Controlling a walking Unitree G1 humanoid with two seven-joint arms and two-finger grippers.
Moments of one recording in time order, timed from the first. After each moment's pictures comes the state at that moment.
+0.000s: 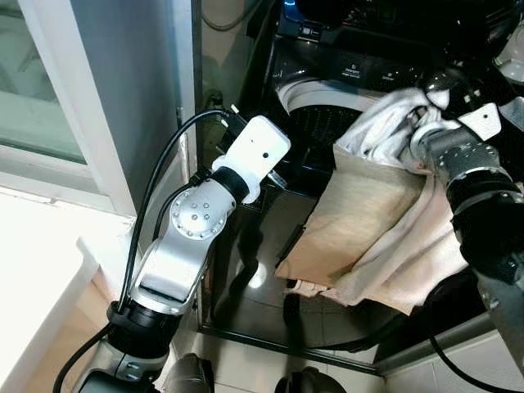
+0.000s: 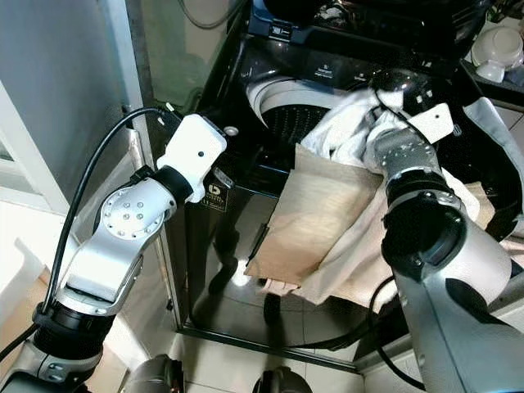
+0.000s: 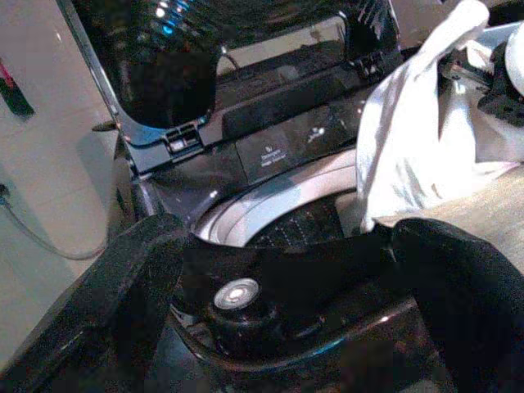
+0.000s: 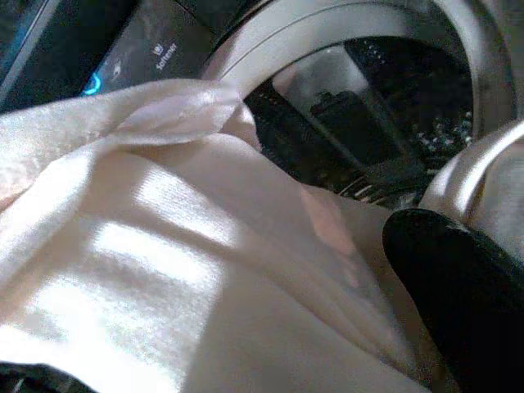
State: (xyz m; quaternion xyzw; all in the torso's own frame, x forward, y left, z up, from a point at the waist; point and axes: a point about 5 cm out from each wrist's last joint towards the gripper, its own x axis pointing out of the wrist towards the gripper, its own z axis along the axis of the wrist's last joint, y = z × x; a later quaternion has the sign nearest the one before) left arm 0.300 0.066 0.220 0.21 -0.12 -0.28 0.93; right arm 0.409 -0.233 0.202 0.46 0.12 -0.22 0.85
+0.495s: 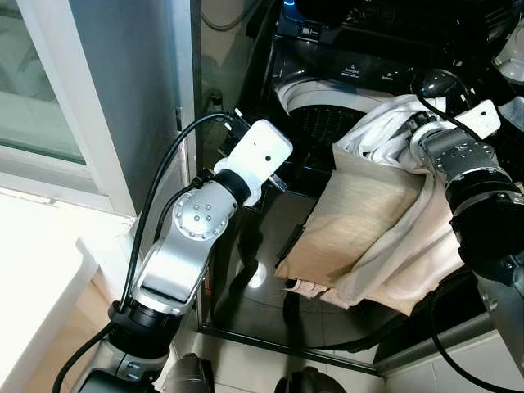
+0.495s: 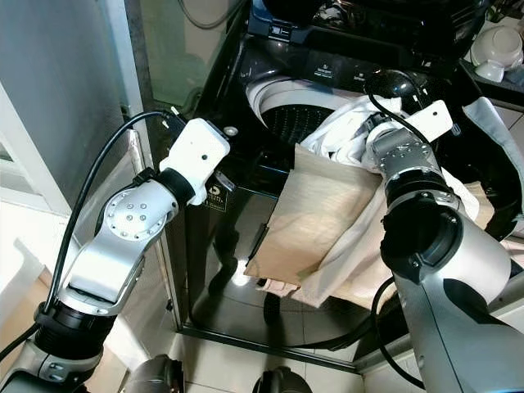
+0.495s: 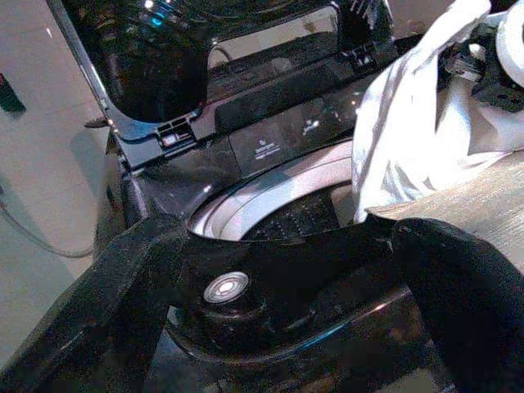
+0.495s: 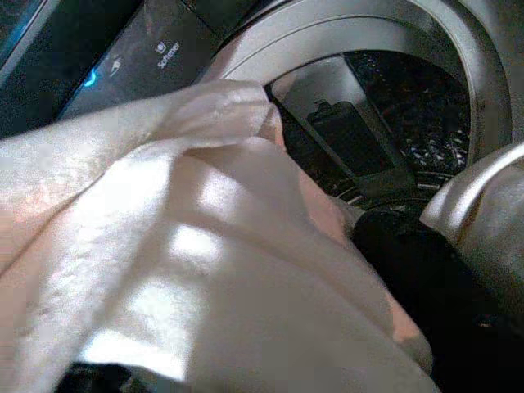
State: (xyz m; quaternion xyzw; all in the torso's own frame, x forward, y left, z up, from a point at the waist) left arm 0.300 0.064 0.218 0.22 -0.11 -0.29 0.93; right arm 0.409 -0.231 0.202 0.43 0.12 -0.22 0.87
